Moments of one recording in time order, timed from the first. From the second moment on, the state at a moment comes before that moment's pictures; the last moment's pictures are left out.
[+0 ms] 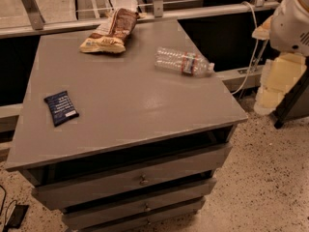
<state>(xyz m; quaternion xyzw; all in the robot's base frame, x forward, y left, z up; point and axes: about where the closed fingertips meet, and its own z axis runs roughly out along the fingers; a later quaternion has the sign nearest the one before) 0.467 -0.216 0.981 -0.61 0.78 -0.04 0.17</state>
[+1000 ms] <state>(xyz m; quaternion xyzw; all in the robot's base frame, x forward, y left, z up) 0.638 -0.197 0.963 -0.63 0.76 -0.03 0.17</state>
